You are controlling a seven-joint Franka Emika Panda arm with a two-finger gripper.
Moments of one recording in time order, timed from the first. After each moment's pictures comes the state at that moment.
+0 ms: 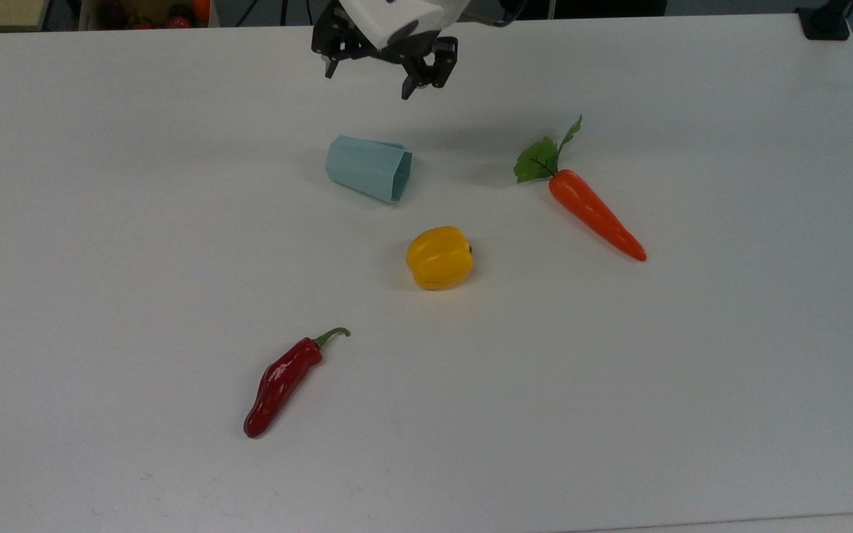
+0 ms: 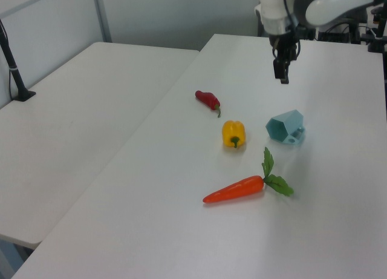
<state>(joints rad) 0.27 0.16 0.00 -1.67 -0.35 1.60 0.31</state>
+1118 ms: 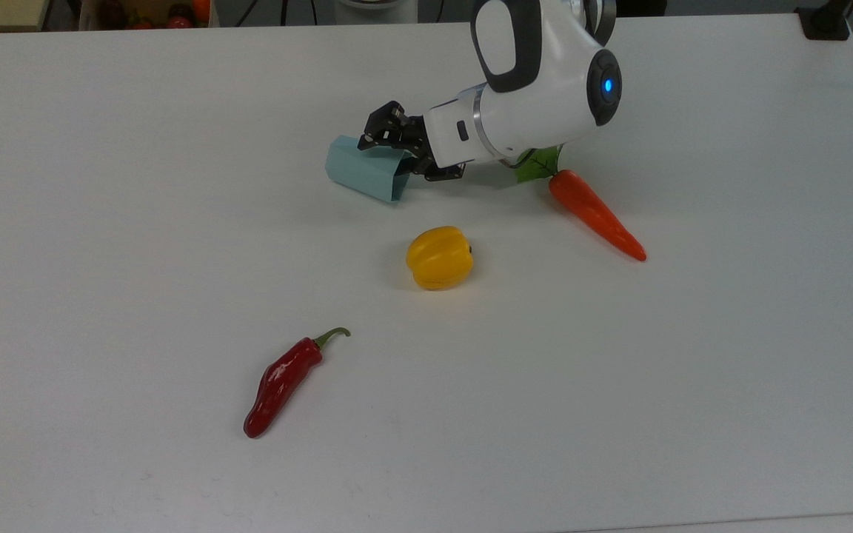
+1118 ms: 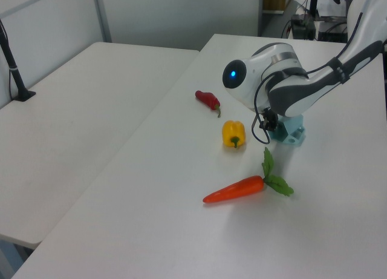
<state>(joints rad) 0.40 0.49 0.00 -1.62 -0.61 1.55 0.76</state>
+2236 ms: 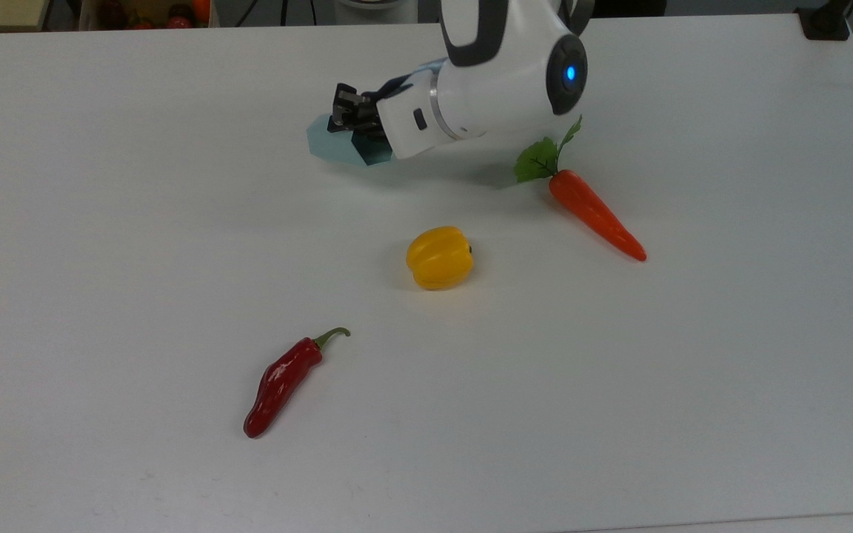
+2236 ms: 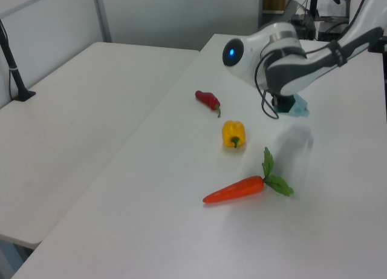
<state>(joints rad) 0.34 0.44 -0.01 -1.58 -0.63 1.43 0.46</state>
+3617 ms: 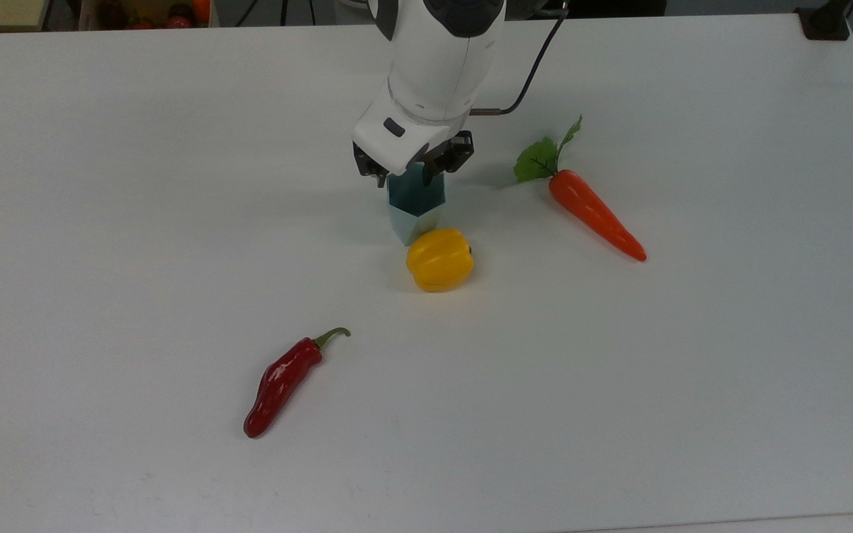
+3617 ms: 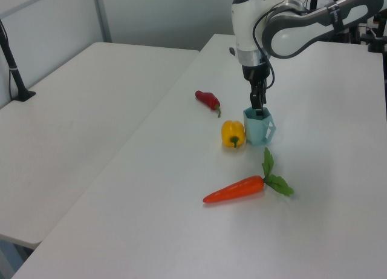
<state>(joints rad) 0.23 0.37 -0.01 -1.59 -0.15 1.83 0.09</state>
